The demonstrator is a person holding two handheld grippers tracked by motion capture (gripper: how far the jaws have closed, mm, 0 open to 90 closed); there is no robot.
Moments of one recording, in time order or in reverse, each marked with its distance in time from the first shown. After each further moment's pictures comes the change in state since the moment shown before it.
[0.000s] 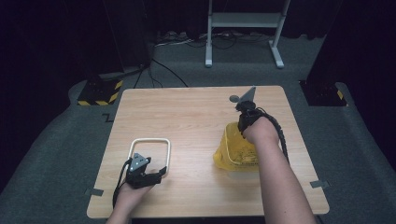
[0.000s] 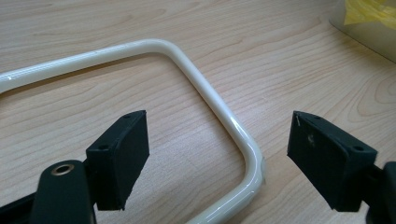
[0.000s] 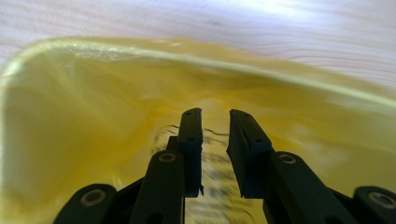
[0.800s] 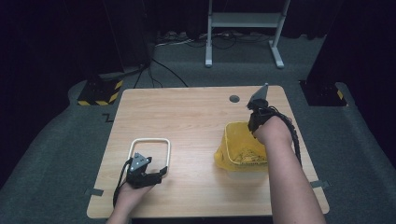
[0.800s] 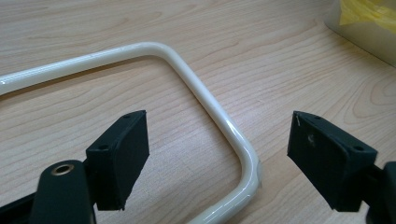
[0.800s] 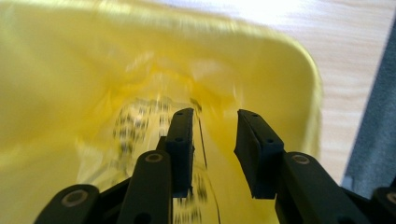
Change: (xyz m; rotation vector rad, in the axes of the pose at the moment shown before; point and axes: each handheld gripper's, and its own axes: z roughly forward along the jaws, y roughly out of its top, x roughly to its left) left arm -0.001 0.000 0.001 -0.005 -0.012 0.001; right arm -0.019 -0.023 -0.021 0.003 -0.058 0.062
